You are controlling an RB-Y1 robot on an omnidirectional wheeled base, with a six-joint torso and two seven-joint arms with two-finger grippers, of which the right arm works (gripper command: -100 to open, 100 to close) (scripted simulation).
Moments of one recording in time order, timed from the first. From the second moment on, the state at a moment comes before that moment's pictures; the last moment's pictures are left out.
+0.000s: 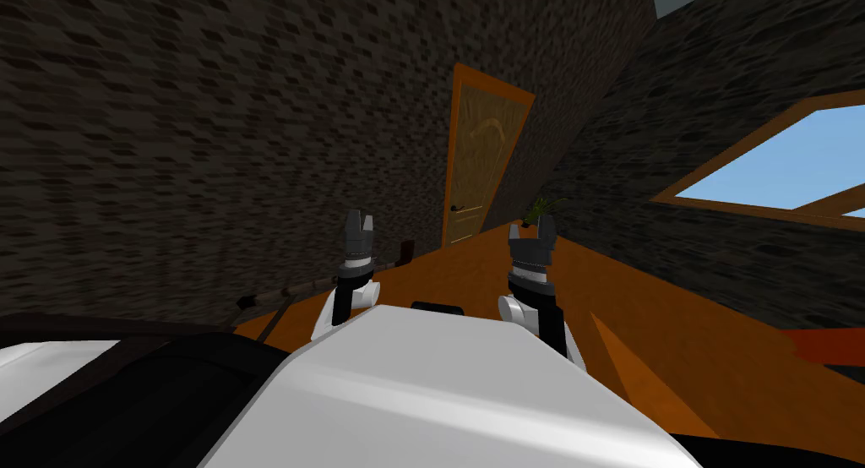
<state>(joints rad) 0.49 -0.02 0.02 -2.38 0.00 -0.42 0.06</state>
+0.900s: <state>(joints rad) 0.41 -0.07 0.01 -2.17 0.04 -0.48 0.00</state>
